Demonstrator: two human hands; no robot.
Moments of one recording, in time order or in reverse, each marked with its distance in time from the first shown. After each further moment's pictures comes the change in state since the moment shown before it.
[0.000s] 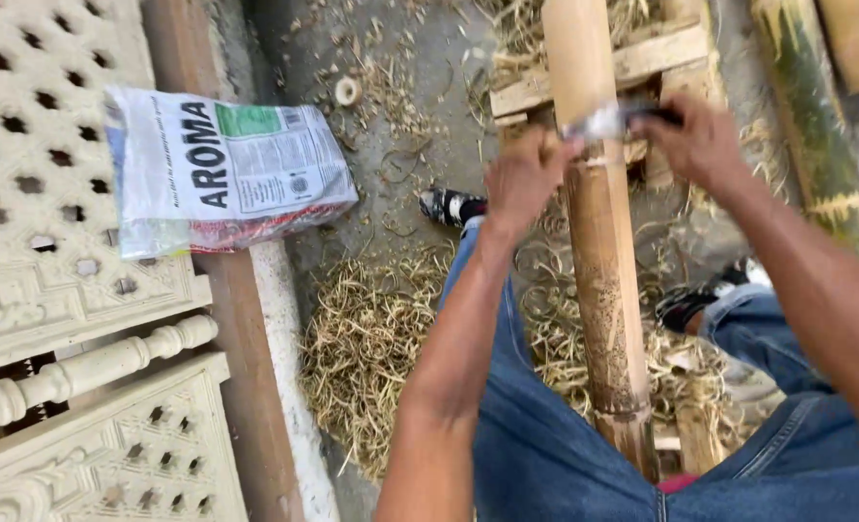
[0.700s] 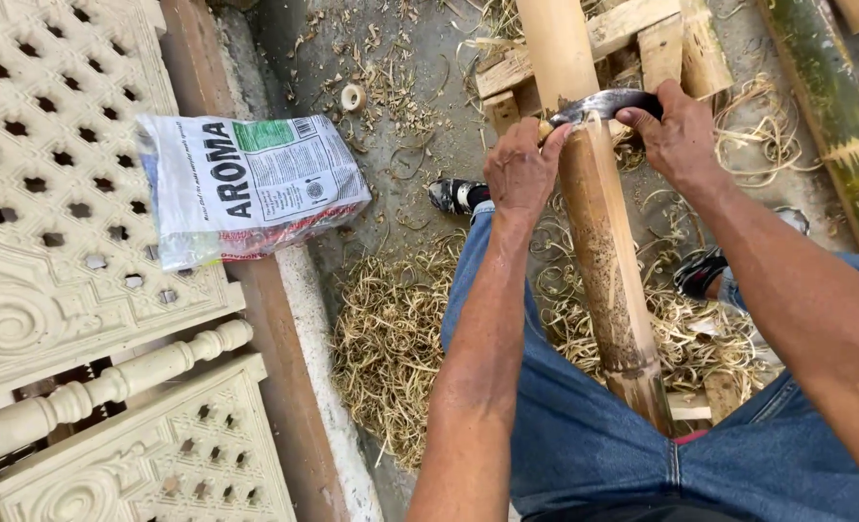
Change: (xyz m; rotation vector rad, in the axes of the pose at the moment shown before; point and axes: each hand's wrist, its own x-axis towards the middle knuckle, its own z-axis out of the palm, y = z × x) left_hand -0.036 0.042 -0.008 0.250 0.422 0.189; right_hand -0.015 0.050 0.044 0.050 0.330 -0.341
